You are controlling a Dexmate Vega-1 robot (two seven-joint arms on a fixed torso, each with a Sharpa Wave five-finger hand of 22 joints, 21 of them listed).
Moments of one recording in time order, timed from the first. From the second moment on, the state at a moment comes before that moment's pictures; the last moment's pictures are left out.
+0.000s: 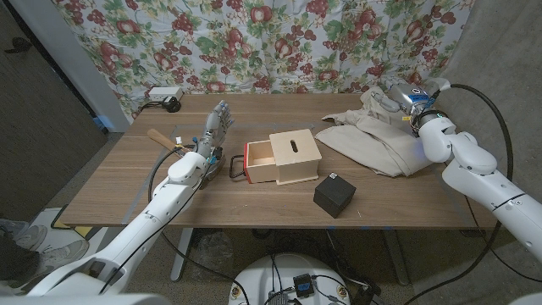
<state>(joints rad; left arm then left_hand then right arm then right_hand) 0.87 0.46 0.30 -1.36 -0.56 -0.24 -0.05 0.00 0.06 0.55 0.20 0.26 -0.17 0.06 0.18 0.17 -0.17 0.02 0.20 0.18 -0.17 0.05 0.19 0.18 -0.17 0.05 0.40 0.19 -0.97 -0.83 -0.20 -1.81 -0.74 -0.20 -0.06 0.19 0.13 0.48 0.06 0.24 0.14 -0.05 0.19 0.19 0.11 -0.04 0.19 0.19 0.06 -0.04 0.19 0.18 0.27 0.05 0.20 0.17</state>
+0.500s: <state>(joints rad) 0.88 0.46 0.30 -1.37 -0.56 -0.24 -0.04 0.00 0.06 0.55 0.20 0.26 -0.17 0.06 0.18 0.17 -0.17 0.02 0.20 0.18 -0.17 0.05 0.19 0.18 -0.17 0.05 0.40 0.19 -0.98 -0.84 -0.21 -1.82 -0.76 -0.24 -0.03 0.19 0.11 0.47 0.05 0.23 0.11 -0.06 0.19 0.19 0.08 -0.04 0.18 0.19 0.05 -0.04 0.19 0.18 0.27 0.12 0.20 0.17</state>
